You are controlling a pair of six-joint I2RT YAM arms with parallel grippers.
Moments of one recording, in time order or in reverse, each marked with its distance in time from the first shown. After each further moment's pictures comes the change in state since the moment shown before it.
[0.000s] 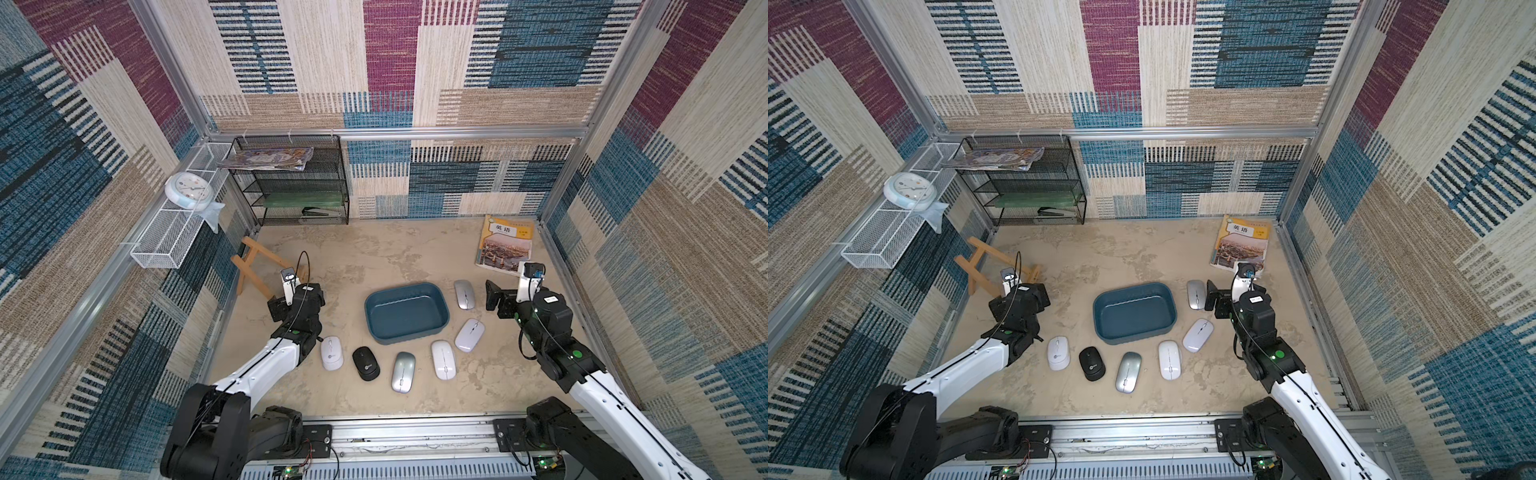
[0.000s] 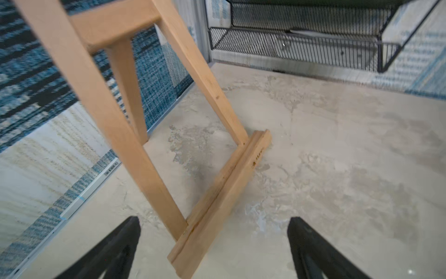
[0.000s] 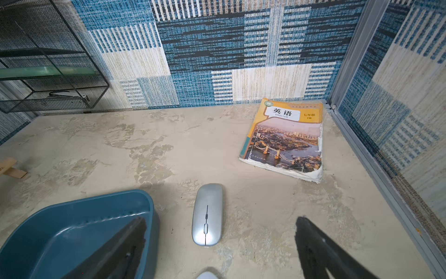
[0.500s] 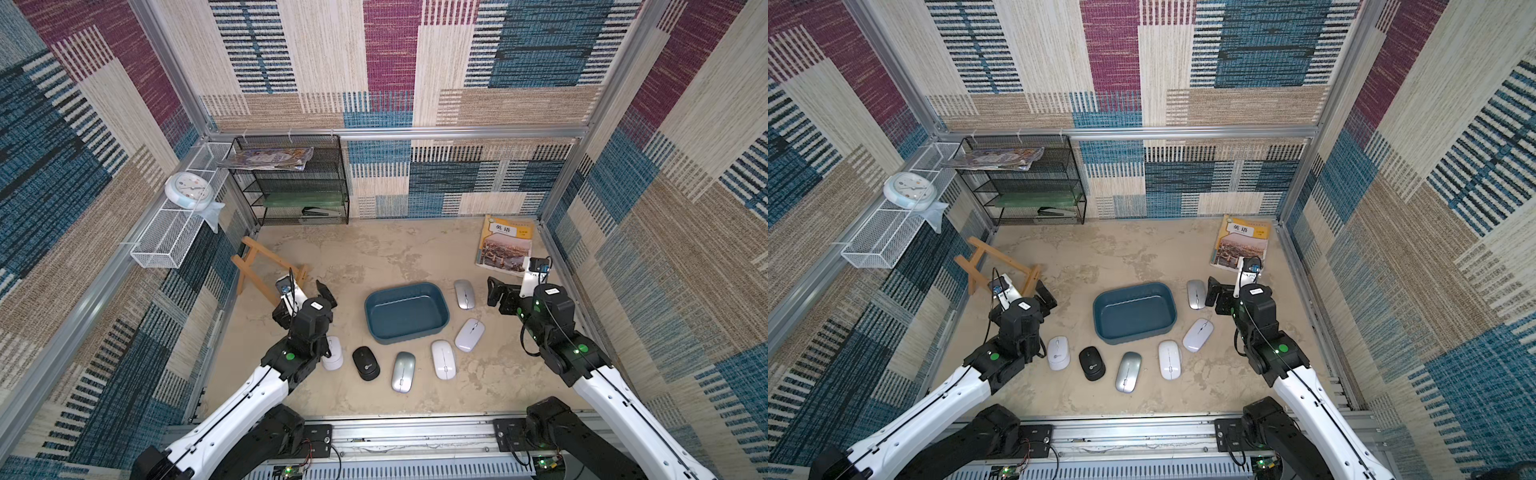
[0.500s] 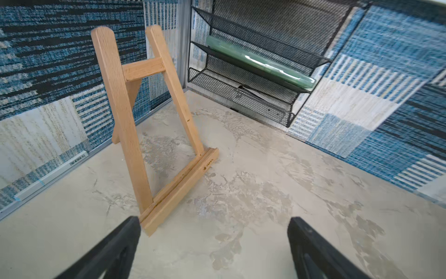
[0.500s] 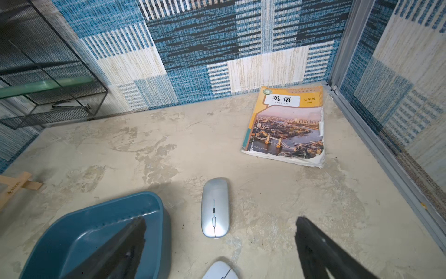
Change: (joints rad) left arm -0.238 -0.320 0.079 -0.297 -0.184 -0.345; right arm 0.000 0.031 0.095 -0.148 -0.002 0.116
